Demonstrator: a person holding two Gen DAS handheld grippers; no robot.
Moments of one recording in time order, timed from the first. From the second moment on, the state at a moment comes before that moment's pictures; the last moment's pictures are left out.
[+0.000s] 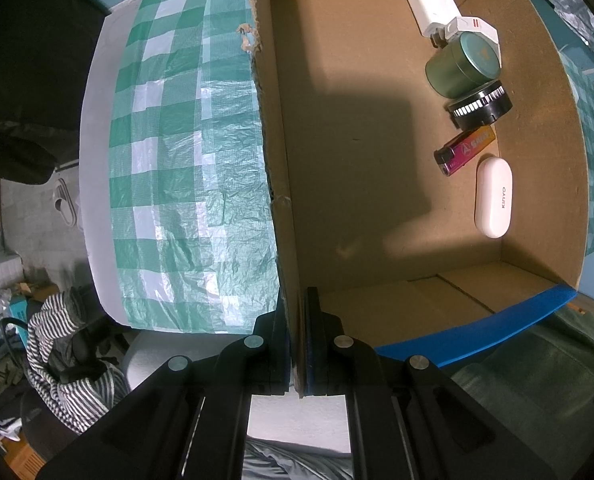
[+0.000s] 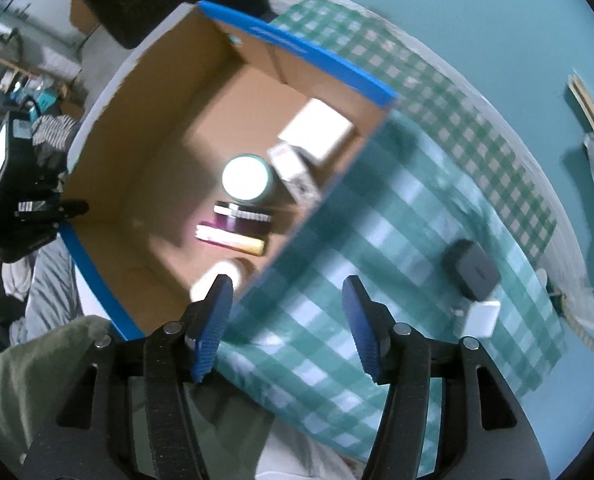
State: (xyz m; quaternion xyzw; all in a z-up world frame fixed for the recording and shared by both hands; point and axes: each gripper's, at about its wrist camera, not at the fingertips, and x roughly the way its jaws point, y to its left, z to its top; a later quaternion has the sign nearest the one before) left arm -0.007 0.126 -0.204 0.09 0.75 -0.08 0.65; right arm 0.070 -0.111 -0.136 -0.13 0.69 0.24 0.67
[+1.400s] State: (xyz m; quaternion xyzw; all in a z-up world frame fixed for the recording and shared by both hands) left arm -0.010 0.127 -0.200 0.08 0.76 -0.04 0.65; right arm 0.112 -0.308 -0.267 -0.15 0.75 0.09 0.64
